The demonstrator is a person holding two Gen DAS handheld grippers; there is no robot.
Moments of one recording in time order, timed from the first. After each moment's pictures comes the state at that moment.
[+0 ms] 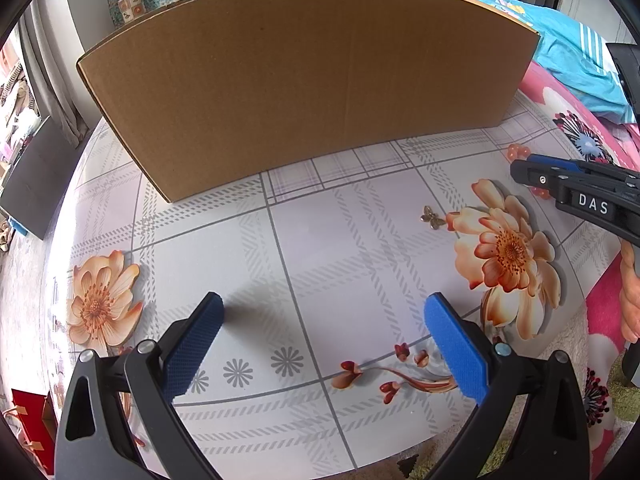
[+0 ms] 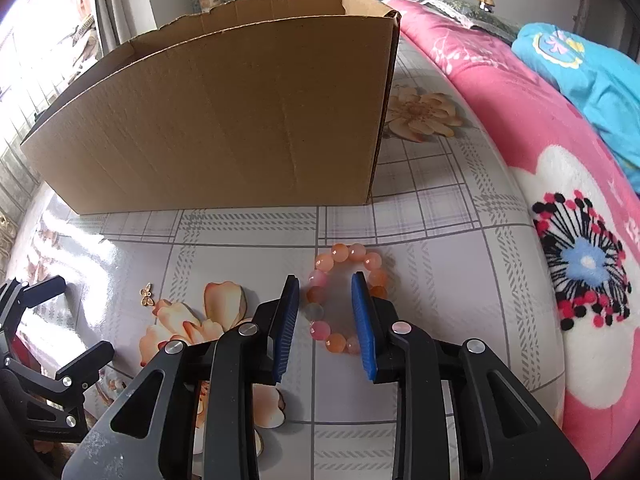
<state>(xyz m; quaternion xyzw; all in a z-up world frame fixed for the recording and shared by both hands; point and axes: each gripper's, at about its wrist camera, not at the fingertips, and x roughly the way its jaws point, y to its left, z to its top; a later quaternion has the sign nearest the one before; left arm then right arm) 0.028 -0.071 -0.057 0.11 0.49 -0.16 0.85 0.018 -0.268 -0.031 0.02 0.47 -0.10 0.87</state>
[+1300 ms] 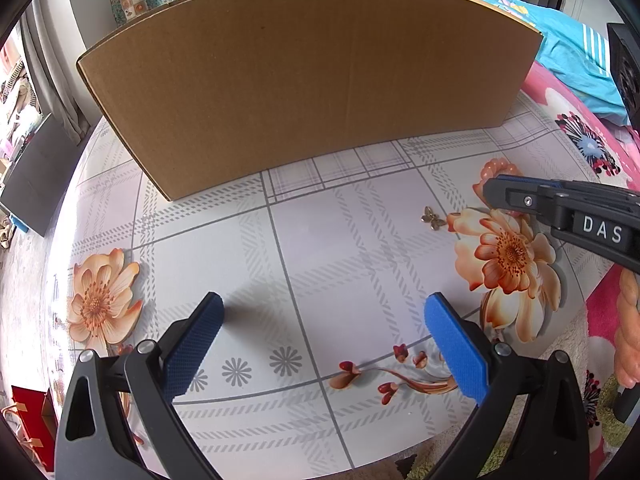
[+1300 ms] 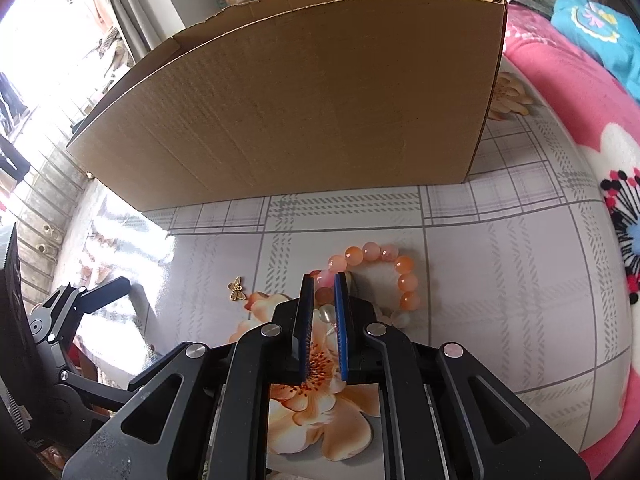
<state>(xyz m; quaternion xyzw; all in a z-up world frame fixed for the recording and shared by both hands) 0.029 -0.071 -0.057 0.11 0.49 -0.16 0.85 0.019 -0.226 -0.037 0.10 0.49 -0.02 0.87</state>
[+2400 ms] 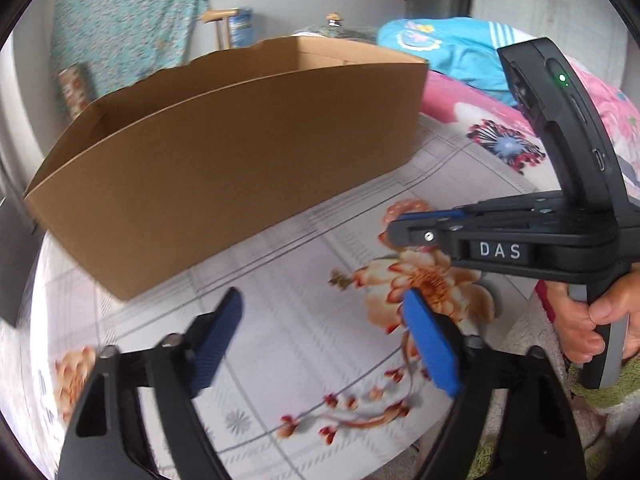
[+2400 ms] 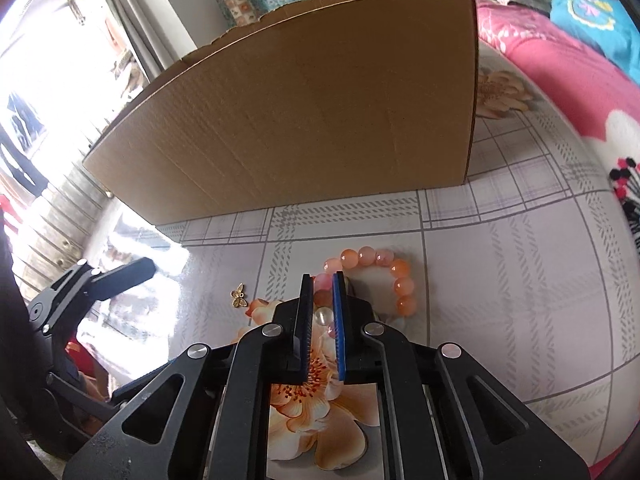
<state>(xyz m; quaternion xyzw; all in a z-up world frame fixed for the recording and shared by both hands) 0.010 -0.094 -0.030 0.14 0.39 -0.30 0.86 0.025 -0.227 -0.066 0.14 0.45 0.02 0.88</state>
